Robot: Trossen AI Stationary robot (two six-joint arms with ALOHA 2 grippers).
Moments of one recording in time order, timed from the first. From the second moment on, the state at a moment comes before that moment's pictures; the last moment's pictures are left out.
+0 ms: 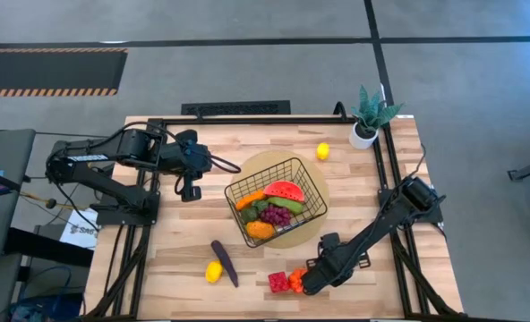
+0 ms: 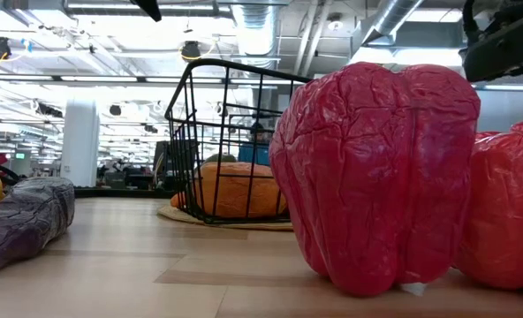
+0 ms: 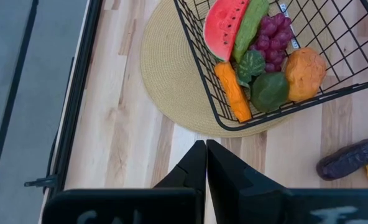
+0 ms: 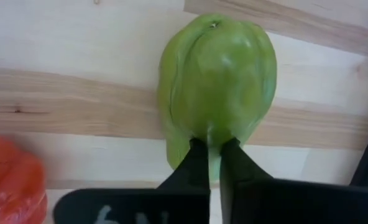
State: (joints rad) left arm -0.04 1.25 1.50 -1.29 -0.26 -0.06; right arm 0.63 1.98 1.42 -1.20 -0.05 2.02
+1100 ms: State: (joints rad) left arm -0.04 1.25 1.50 -1.29 -0.26 -0.06; right arm 0.62 1.98 1.58 -1.35 0.01 1.96
